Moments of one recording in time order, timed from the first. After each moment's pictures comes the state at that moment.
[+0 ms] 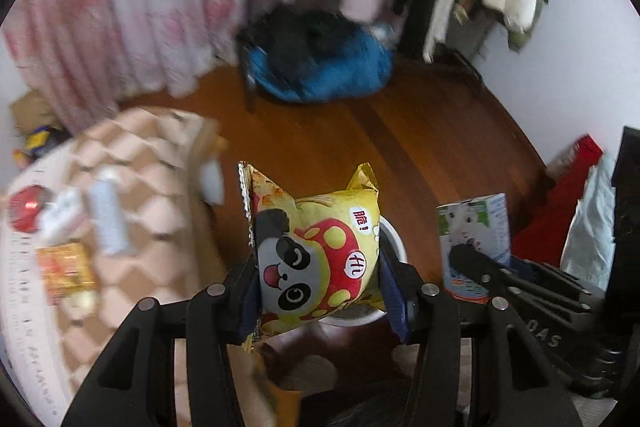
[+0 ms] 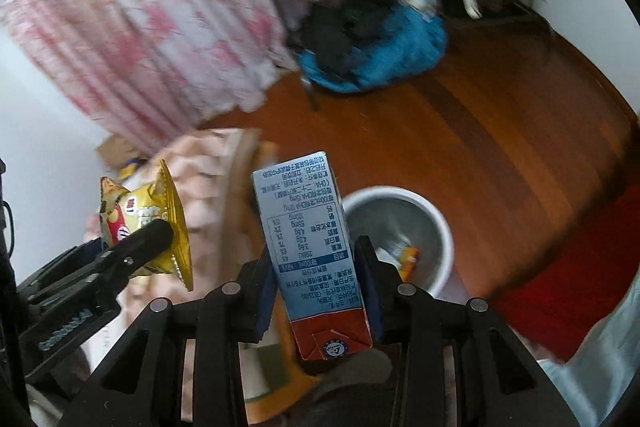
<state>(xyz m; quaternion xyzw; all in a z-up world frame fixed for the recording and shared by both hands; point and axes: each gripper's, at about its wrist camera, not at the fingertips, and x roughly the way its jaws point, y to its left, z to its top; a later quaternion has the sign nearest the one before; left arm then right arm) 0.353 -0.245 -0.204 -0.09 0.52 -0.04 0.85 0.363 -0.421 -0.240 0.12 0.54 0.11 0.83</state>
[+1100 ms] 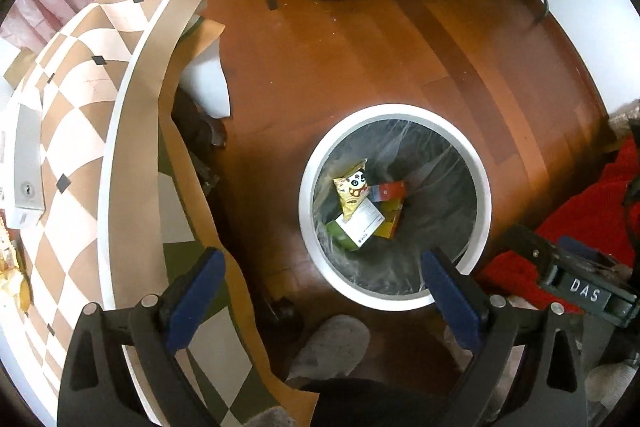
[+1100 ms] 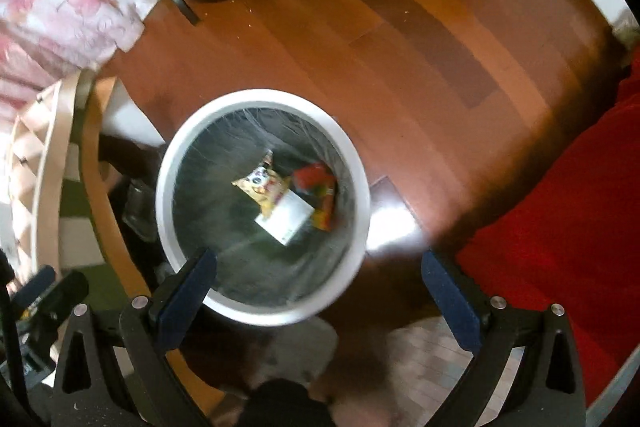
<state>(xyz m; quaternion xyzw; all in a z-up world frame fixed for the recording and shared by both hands) 0.395 -0.266 -0.359 -0.04 0.65 0.04 0.76 0.425 -0.475 -0.441 0.09 0.67 0.00 0.74</state>
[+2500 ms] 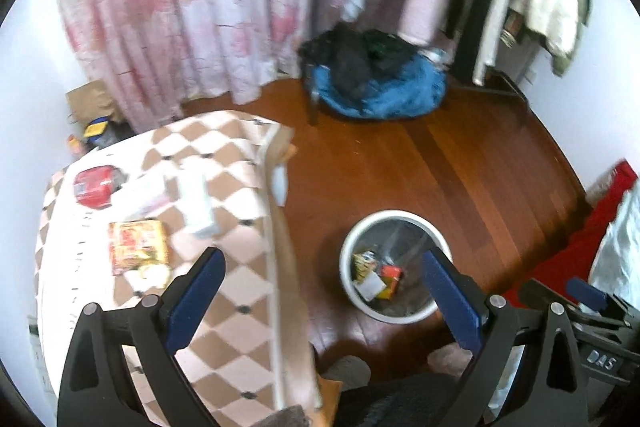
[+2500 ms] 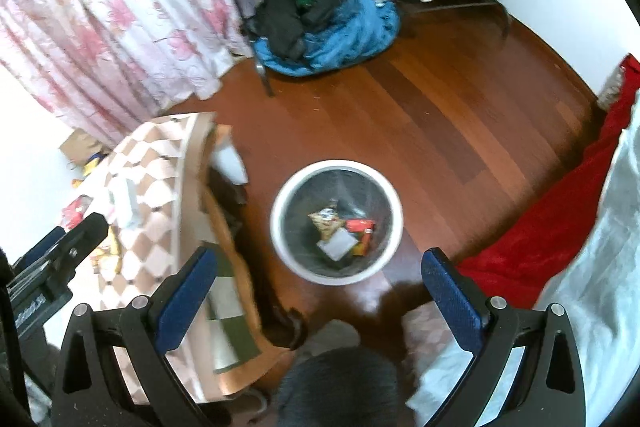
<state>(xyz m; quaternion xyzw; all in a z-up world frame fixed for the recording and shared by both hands) 0.291 -0.194 -0.160 -0.07 0.48 0.09 0.87 0.313 -0.403 -0.190 0.08 0.54 0.07 0.83</state>
